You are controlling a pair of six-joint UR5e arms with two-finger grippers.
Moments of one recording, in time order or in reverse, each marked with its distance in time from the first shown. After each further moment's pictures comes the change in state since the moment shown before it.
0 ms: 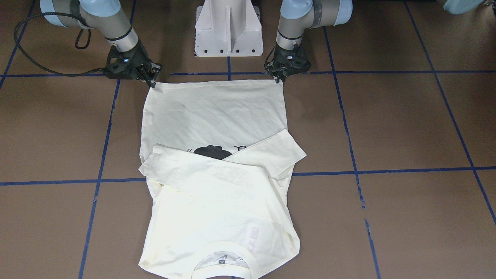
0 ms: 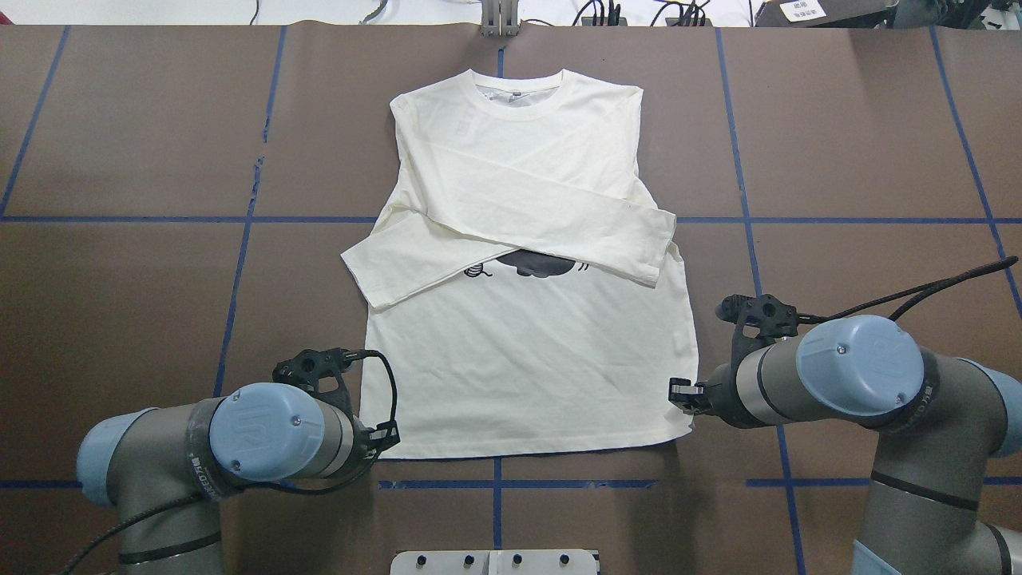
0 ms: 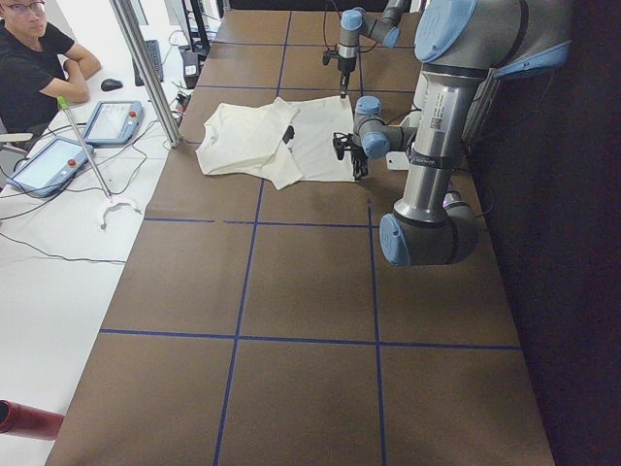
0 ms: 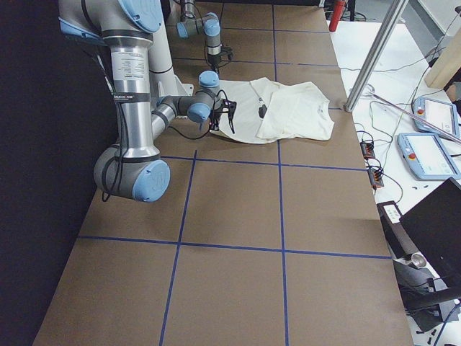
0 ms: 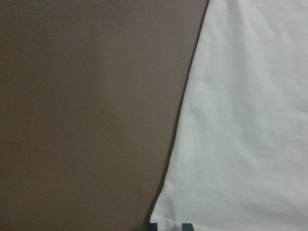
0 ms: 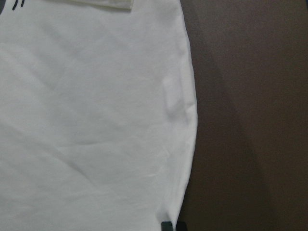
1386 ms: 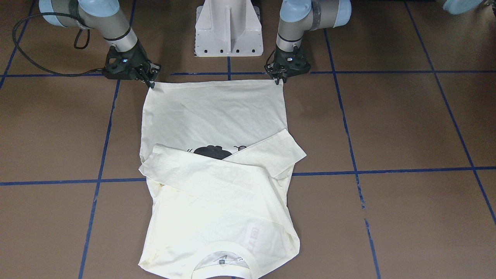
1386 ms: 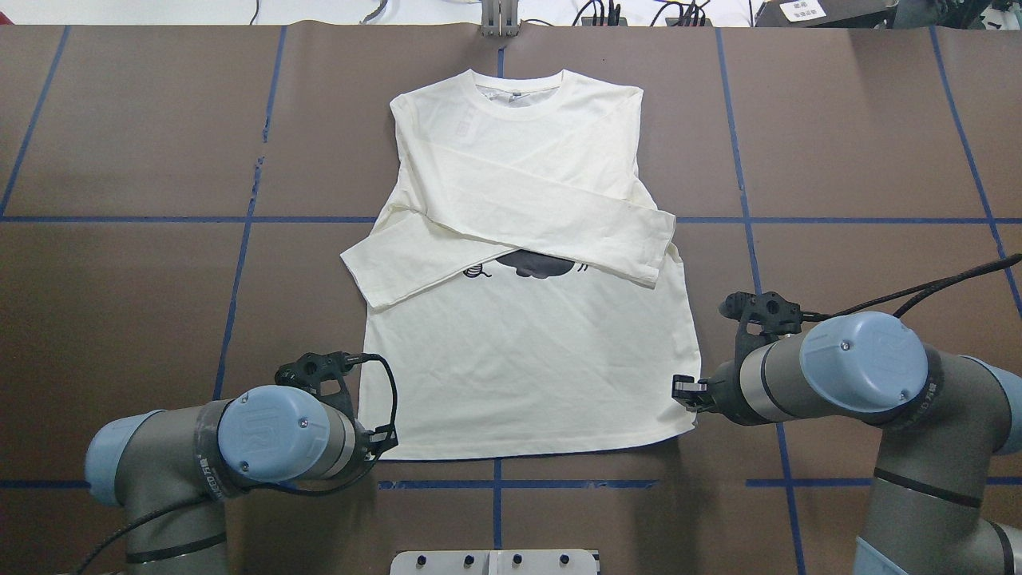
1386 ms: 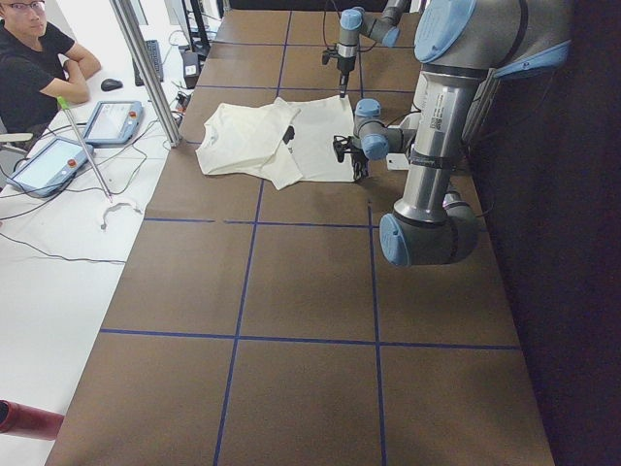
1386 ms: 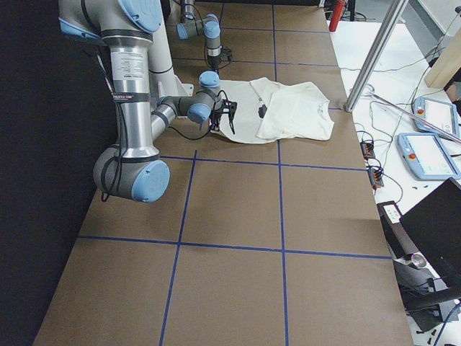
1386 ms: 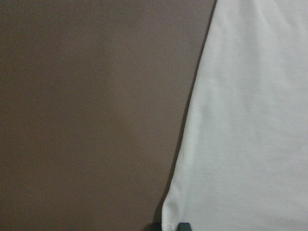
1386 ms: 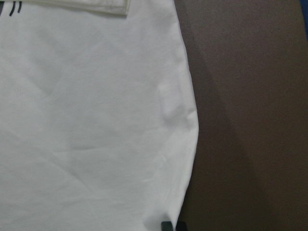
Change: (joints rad) left arm 0.005 -0.004 0.016 0.000 -0.002 -0.001; right arm 0.008 -0.004 0.001 0.000 0.003 0.000
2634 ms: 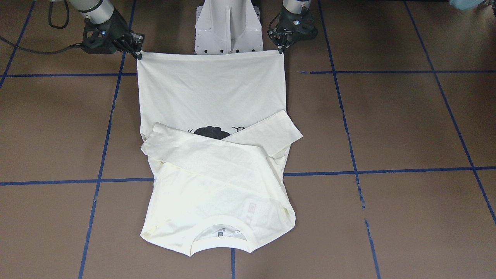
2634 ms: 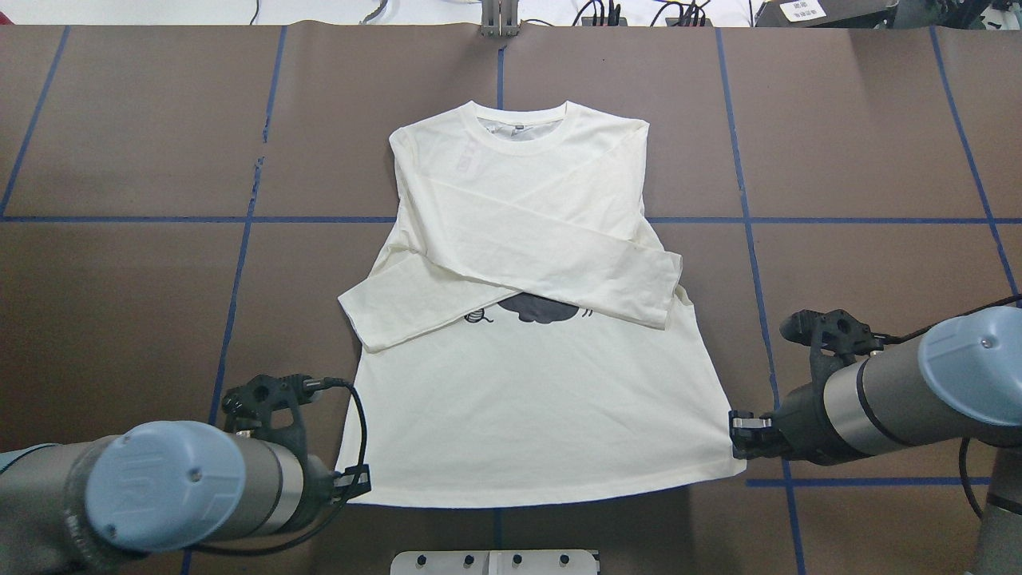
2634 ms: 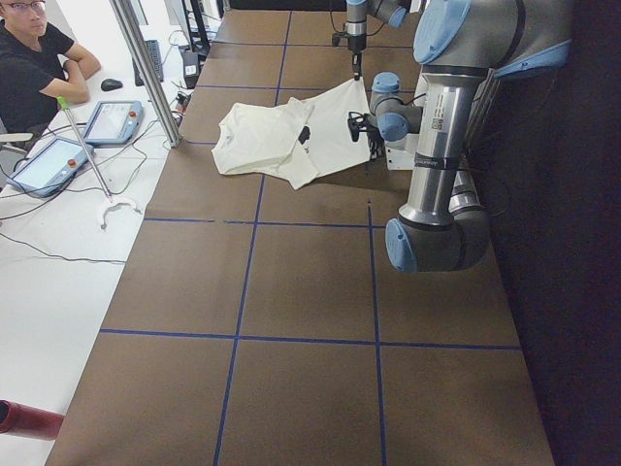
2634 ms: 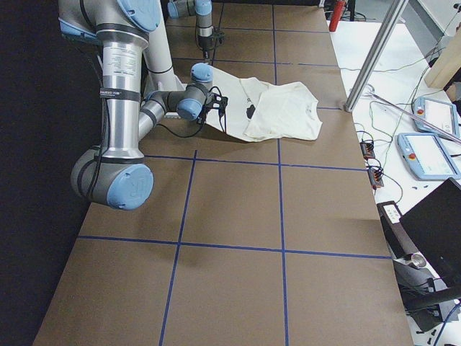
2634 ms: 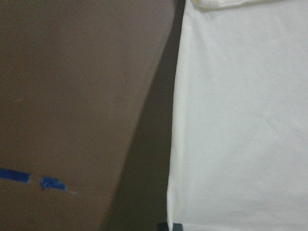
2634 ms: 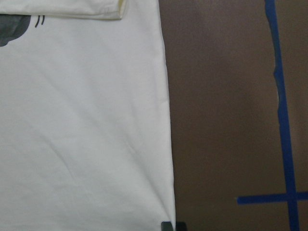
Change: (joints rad) left arm 0.084 0.096 -0.361 0.171 0.000 0.005; right arm 0.017 -0.176 0.222 0.008 0.213 -0.002
